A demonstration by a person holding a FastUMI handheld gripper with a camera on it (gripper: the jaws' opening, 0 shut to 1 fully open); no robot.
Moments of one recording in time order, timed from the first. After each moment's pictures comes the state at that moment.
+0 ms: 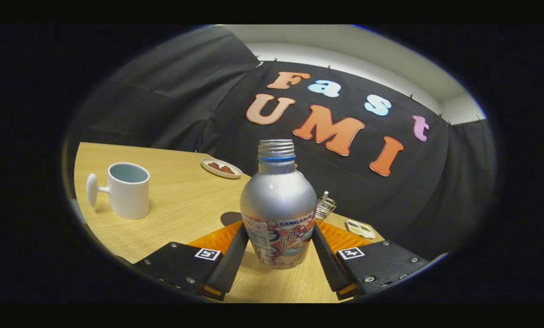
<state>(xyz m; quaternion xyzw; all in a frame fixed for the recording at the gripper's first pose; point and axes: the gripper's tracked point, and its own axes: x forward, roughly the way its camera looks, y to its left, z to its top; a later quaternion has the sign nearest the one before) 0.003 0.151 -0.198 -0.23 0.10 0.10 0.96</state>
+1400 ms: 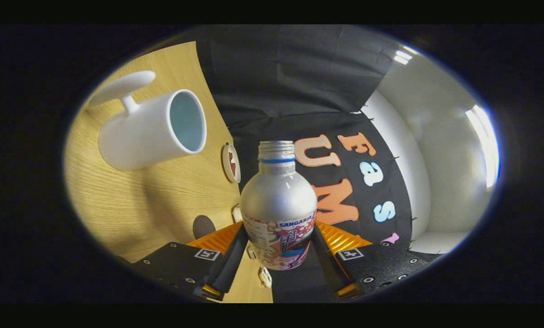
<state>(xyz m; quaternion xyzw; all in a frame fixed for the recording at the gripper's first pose) 0.021 0.236 -0.173 -0.60 -0.08 0.13 0.78</state>
